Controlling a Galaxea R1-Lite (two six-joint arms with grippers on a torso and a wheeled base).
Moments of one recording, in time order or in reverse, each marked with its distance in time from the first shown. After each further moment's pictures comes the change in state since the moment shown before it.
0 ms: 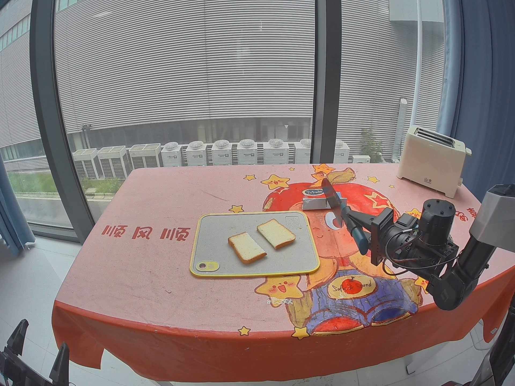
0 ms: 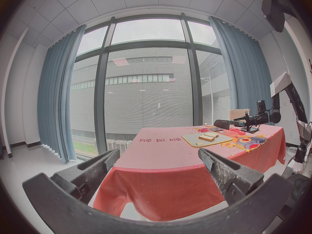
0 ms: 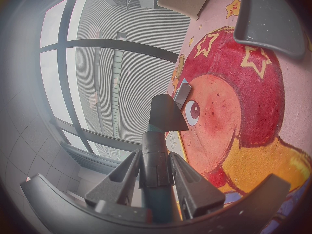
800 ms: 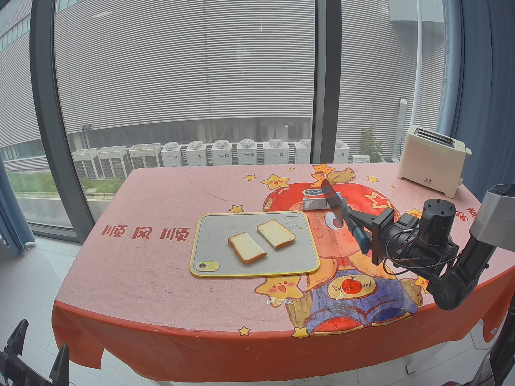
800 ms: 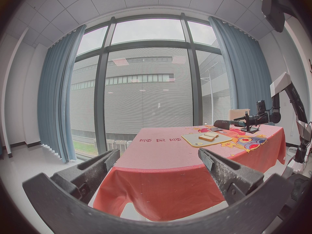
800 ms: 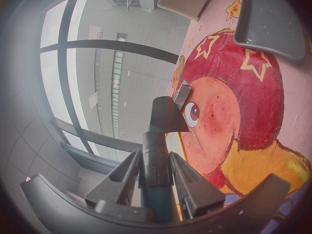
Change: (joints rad) left arm 0.000 0.000 0.000 0.000 0.000 0.000; right arm -0.006 0.001 0.000 -0.001 0.000 -0.003
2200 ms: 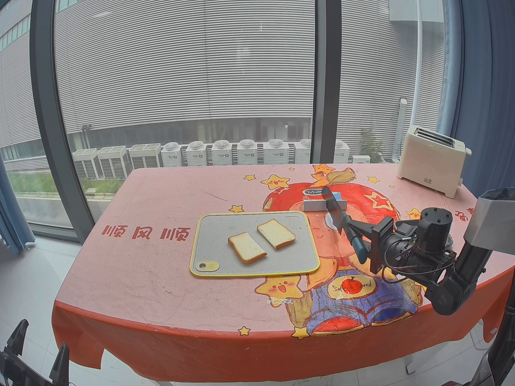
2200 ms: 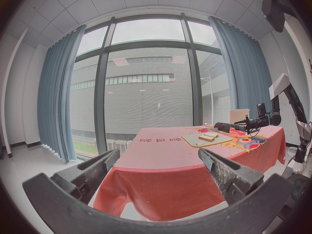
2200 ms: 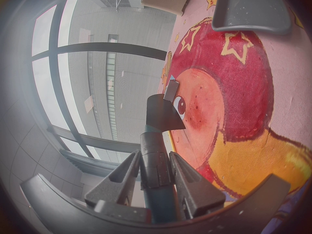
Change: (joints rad) left arm 0.000 0.000 0.000 0.000 0.000 0.000; right arm -0.007 0.041 0.036 -0.029 0.001 0.073
